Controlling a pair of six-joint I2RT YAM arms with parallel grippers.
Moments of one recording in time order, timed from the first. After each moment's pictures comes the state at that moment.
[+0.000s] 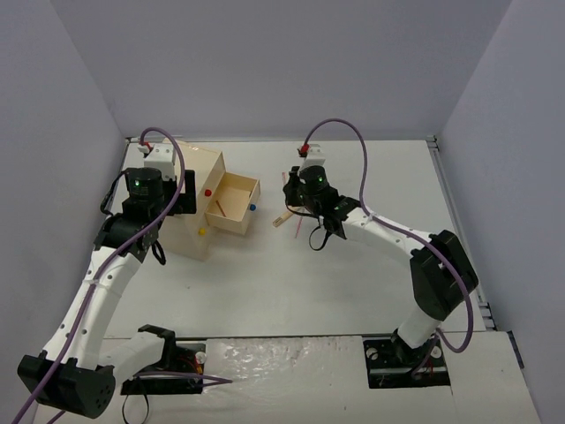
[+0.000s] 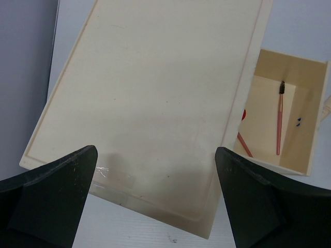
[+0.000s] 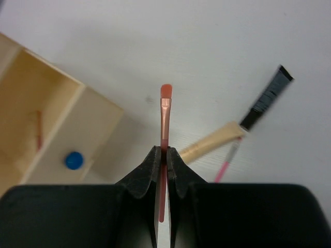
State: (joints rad) left arm -0.24 1.04 1.13 -0.57 -0.24 -0.04; right arm 0.65 1.65 1.12 0.10 0.20 0.44
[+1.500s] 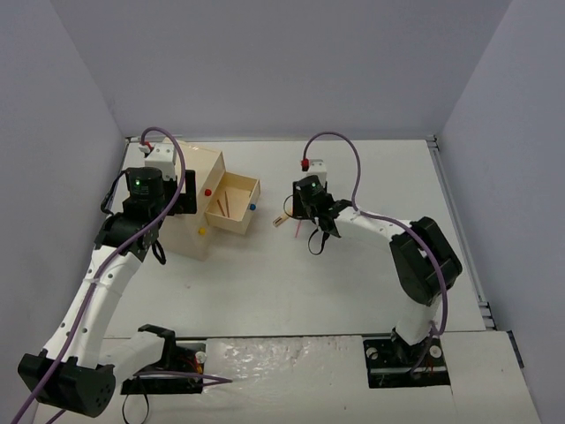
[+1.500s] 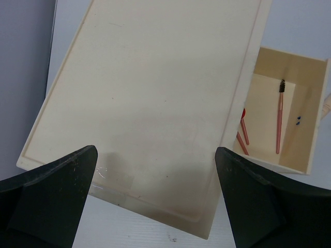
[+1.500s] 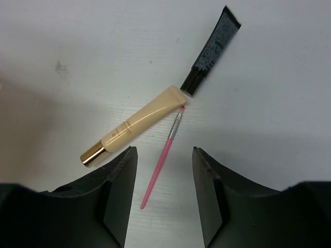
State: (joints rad) left arm -0.24 1.04 1.13 -0.57 -0.23 -0.04; right arm 0.63 1.75 1.10 0.00 0.36 0.40
